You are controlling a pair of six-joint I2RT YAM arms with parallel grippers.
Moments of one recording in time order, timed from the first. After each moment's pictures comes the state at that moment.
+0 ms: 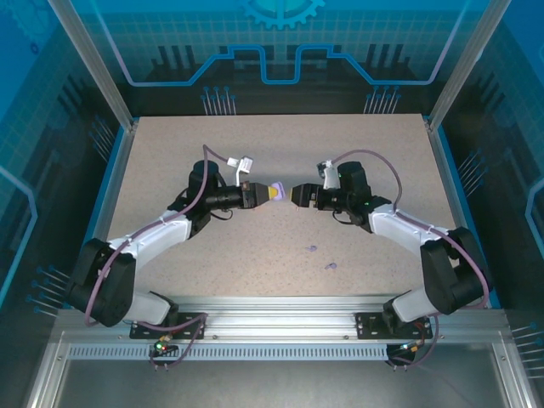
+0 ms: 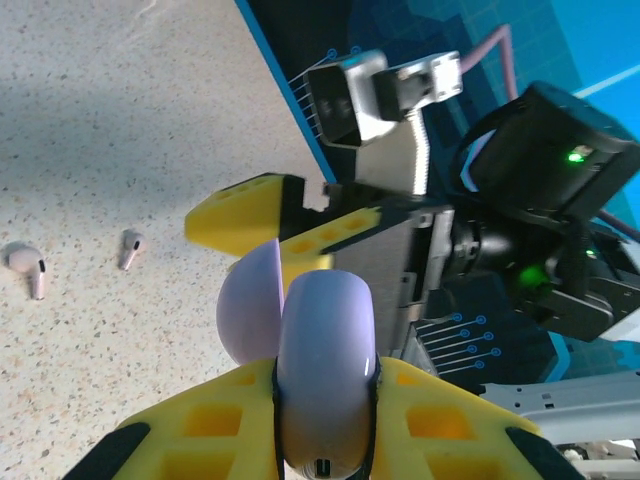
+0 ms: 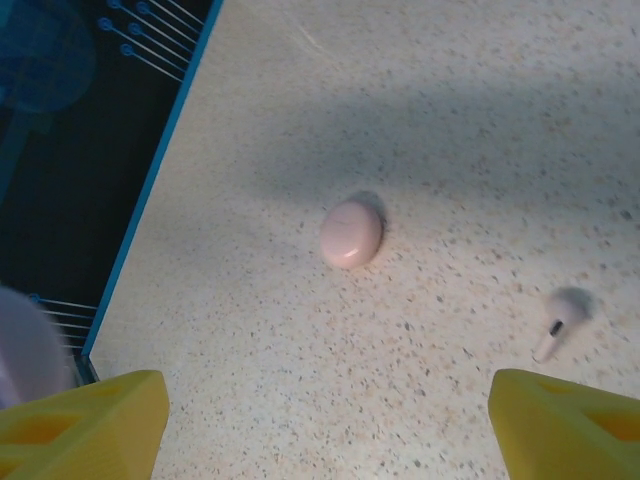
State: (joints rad) left arm -0.38 1.39 0.77 0.31 0.81 -0.76; right arm 0.40 1.47 0.81 0.06 -0.52 0.56
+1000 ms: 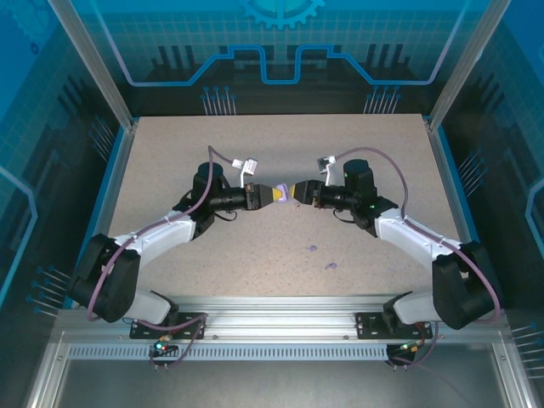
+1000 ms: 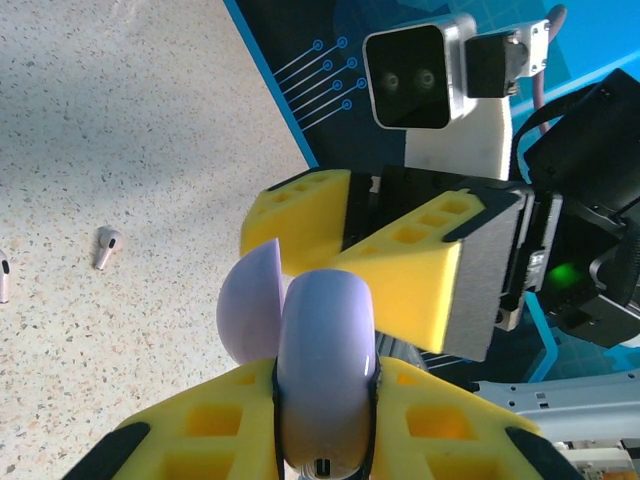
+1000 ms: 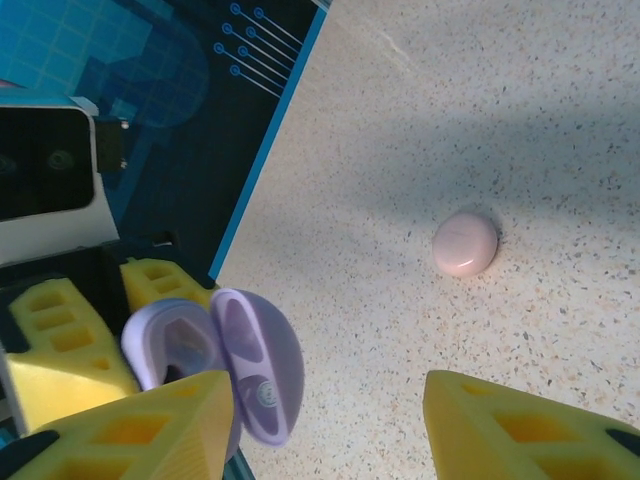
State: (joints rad) left arm -0.42 1.43 0.77 0.38 0.81 -0.80; right arm 0.41 1.38 0.80 0.13 -0.63 0.68
